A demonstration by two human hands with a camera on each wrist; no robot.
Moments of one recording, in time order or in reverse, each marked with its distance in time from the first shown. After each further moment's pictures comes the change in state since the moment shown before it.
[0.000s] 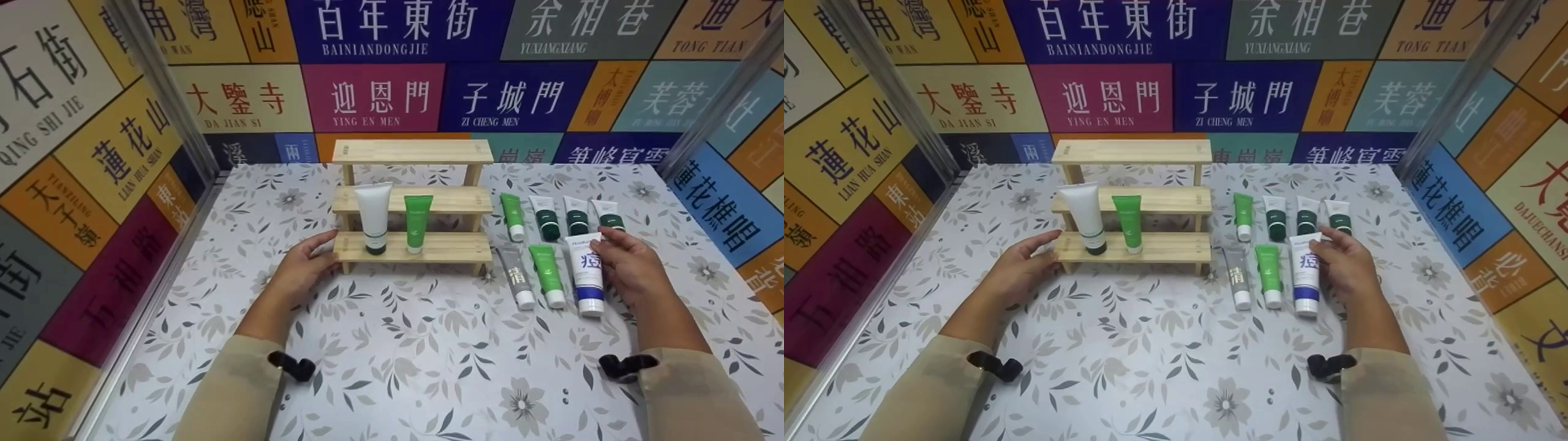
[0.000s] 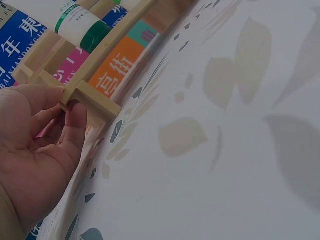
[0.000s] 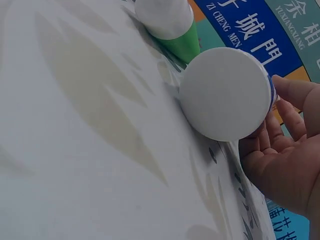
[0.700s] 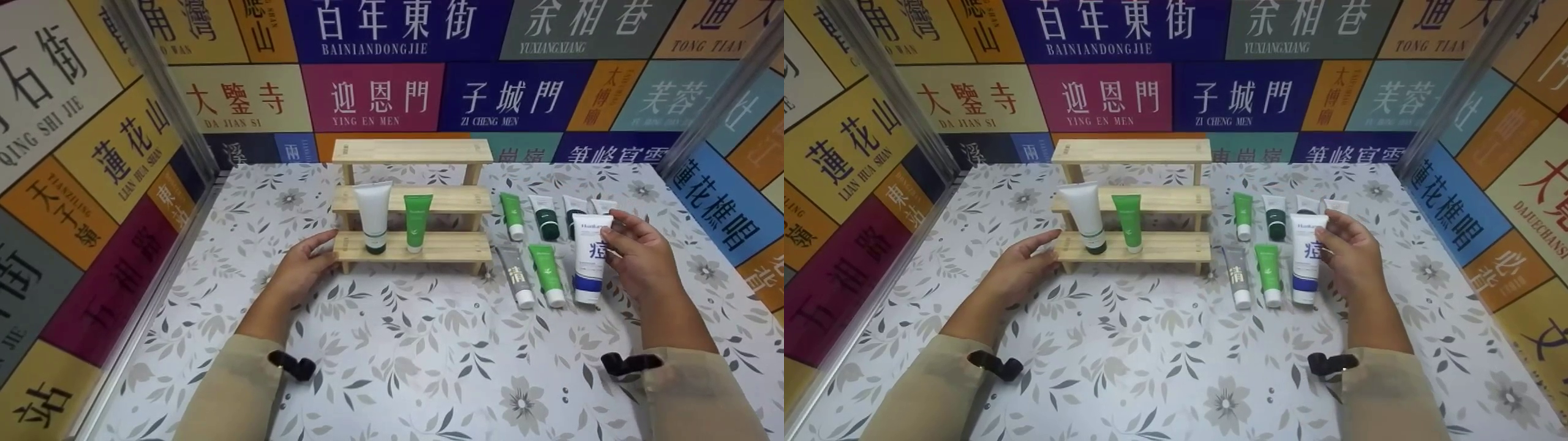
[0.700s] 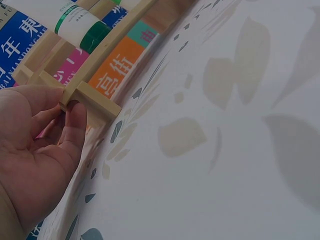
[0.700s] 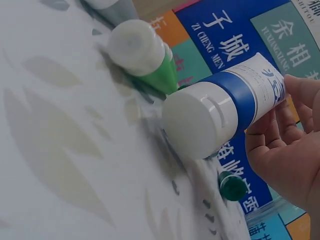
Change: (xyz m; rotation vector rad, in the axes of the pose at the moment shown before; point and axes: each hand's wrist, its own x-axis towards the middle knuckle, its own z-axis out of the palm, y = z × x) left_hand 0.003 0.000 -0.002 0.029 -0.004 -0.011; right_hand -0.016 -0.019 0.010 0.114 0.014 -0.156
